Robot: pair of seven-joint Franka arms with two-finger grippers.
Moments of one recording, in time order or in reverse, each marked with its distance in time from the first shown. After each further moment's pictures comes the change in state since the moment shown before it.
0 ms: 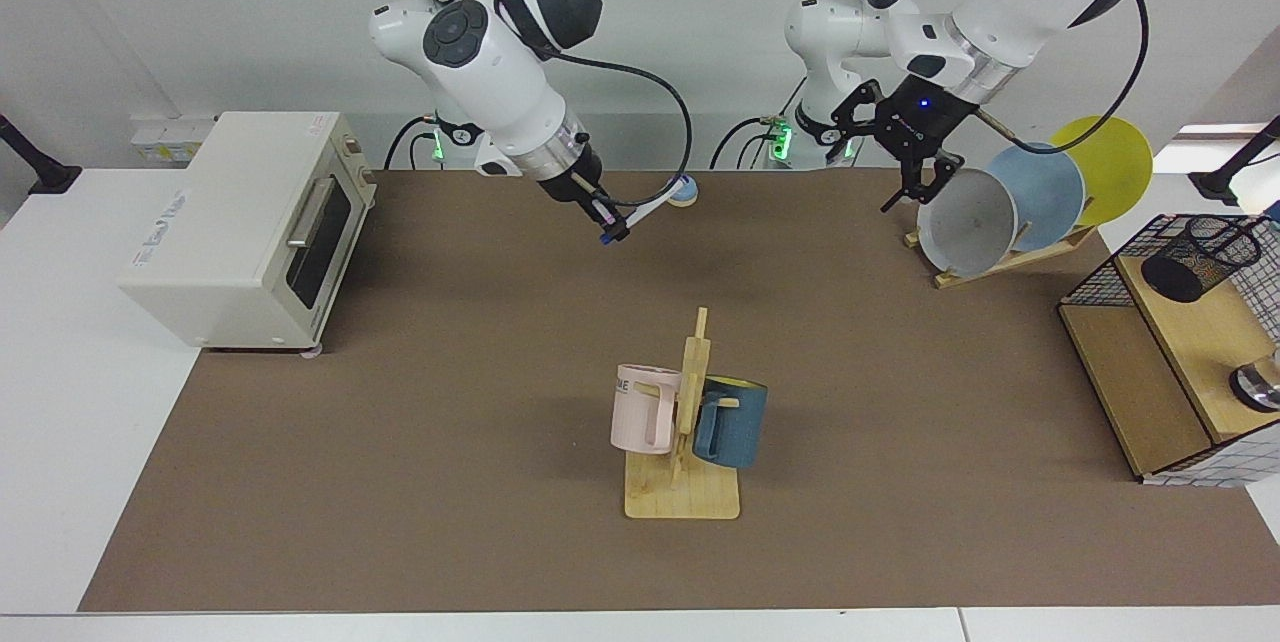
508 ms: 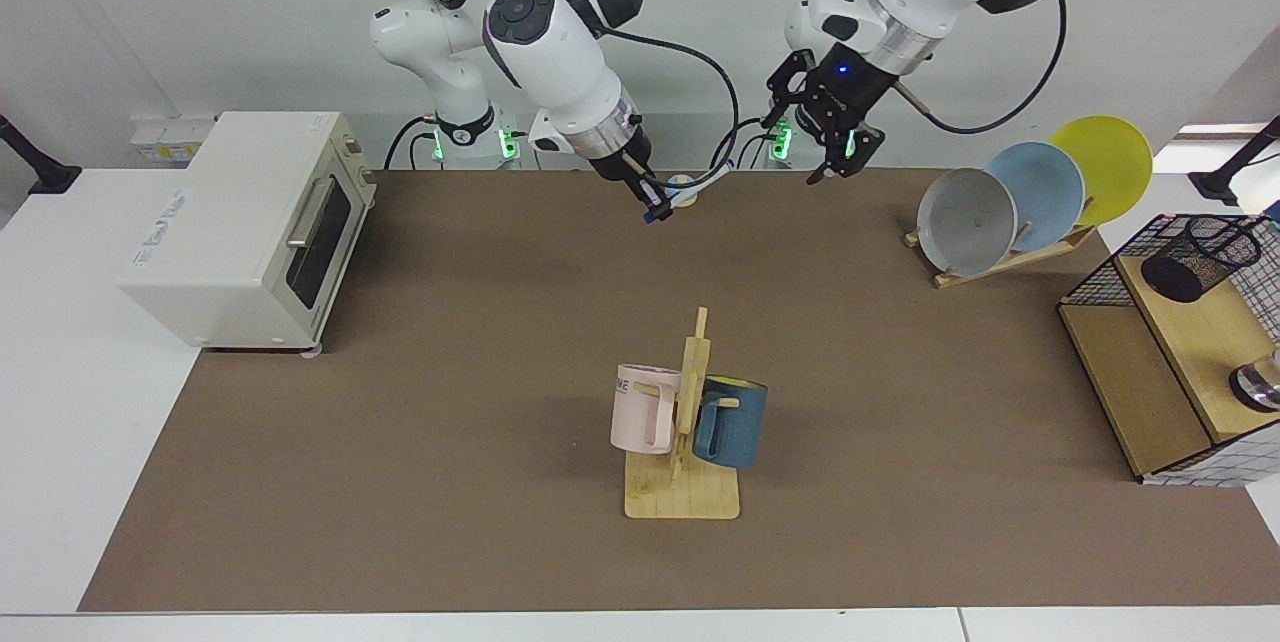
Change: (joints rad) left arm -0.008 -0.024 -0.137 -0.001 -0.029 0.005 -0.018; right arm 0.088 0.000 -0.003 0.003 0.006 0.025 0.153
